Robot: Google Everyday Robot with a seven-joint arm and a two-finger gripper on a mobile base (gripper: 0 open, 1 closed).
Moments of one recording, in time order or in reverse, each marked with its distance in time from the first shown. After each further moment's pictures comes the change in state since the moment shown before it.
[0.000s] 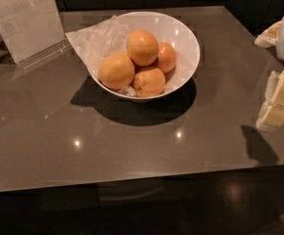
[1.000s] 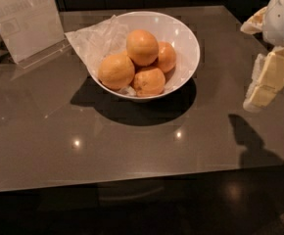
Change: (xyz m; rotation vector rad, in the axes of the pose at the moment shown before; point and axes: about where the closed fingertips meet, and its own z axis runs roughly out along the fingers) arm -0.021 -0.029 0.003 0.003 -0.066 -0.040
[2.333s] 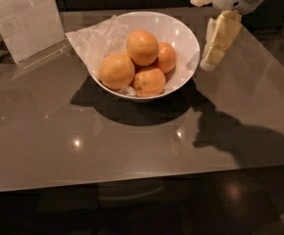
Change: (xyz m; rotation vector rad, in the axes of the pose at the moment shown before) arm -0.094 -0.077 0.028 -0.036 -0.185 -0.201
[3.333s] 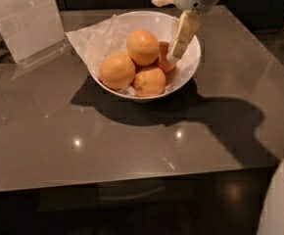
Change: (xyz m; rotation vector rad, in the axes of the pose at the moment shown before) arm -0.056 -0.040 0.057 -0.076 -0.200 -0.133
